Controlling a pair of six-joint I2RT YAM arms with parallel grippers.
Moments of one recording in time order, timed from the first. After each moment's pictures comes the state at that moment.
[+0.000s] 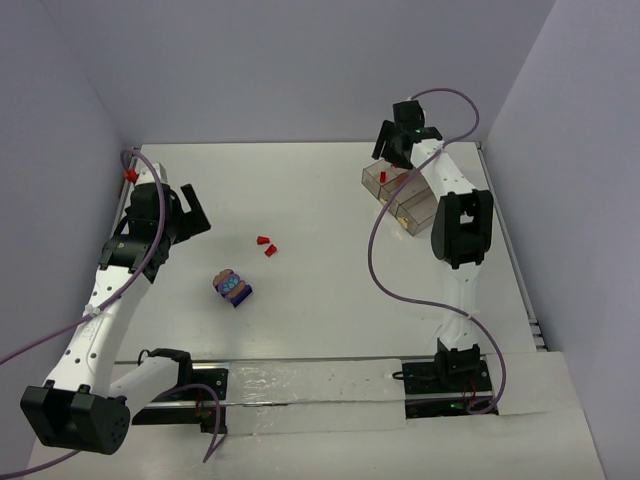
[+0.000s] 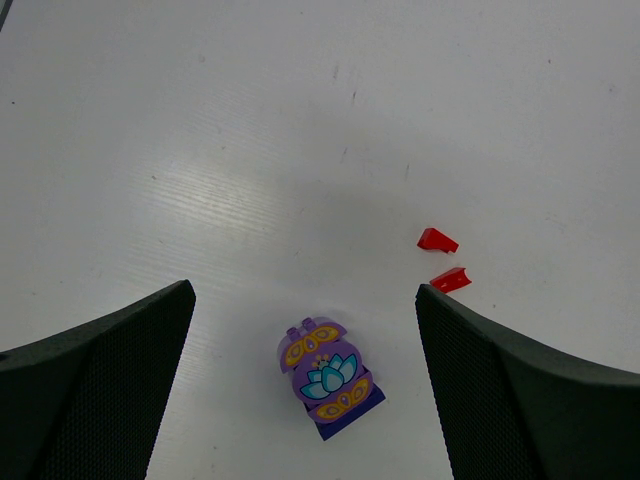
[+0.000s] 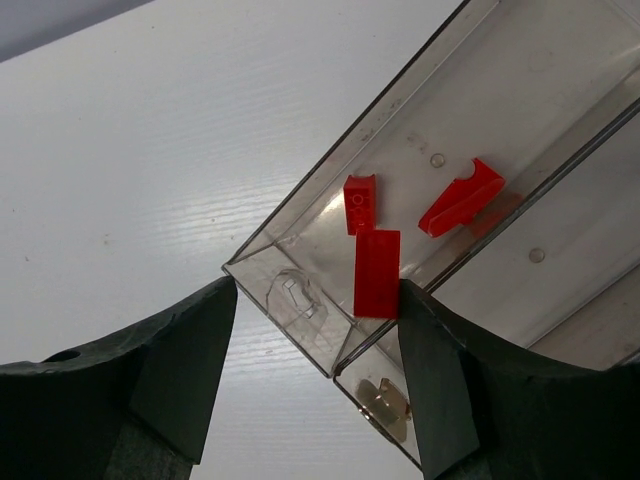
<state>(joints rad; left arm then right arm) -0.18 1.02 1.02 -0.63 -0.26 -0.41 0.15 2.24 2.05 -0.60 0.09 0.44</state>
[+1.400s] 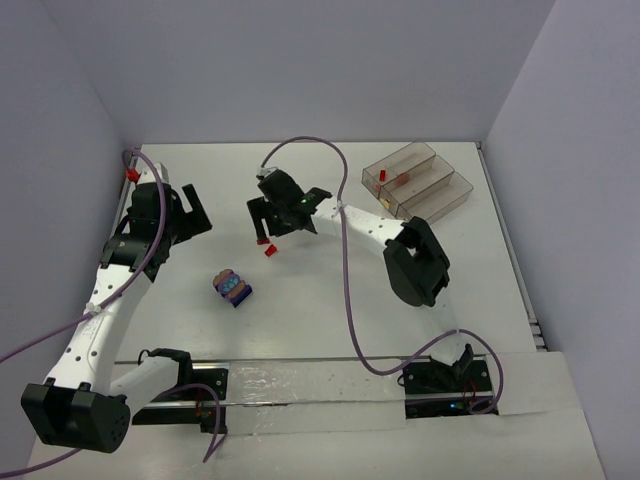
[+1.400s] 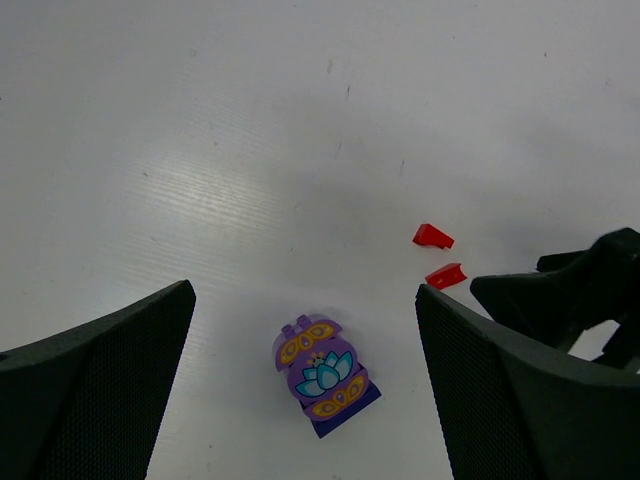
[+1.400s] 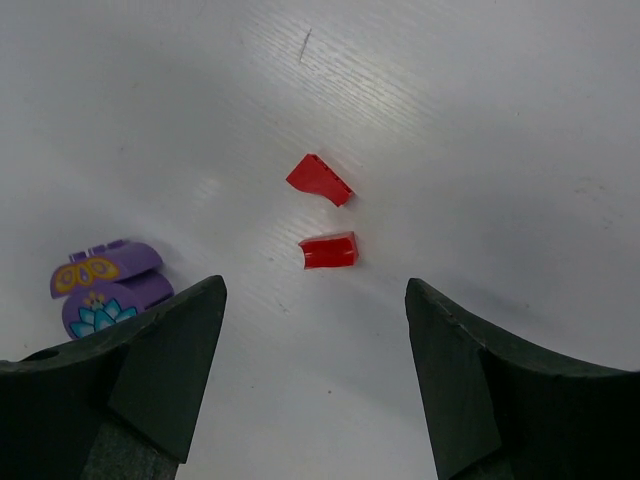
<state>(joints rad) -0.18 1.03 1.02 -0.63 -0.24 -0.42 0.83 2.10 1.77 -0.48 0.06 0.37</state>
